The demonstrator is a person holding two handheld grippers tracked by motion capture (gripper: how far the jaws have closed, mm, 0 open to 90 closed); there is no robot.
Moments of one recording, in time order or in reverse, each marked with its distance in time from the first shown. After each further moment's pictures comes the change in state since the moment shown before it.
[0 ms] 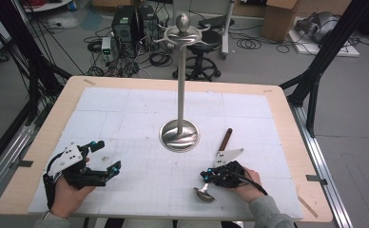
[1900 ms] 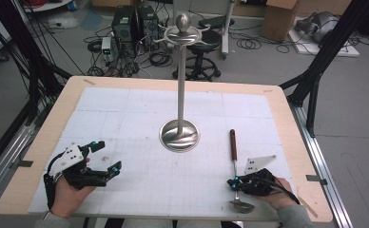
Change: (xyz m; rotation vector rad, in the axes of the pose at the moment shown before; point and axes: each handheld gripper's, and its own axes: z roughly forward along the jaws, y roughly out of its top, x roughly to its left) left arm 0.000 -0.001 0.001 0.010 0.004 0.004; right arm -0.011 -0.054 -0.063 0.037 0.003 0.060
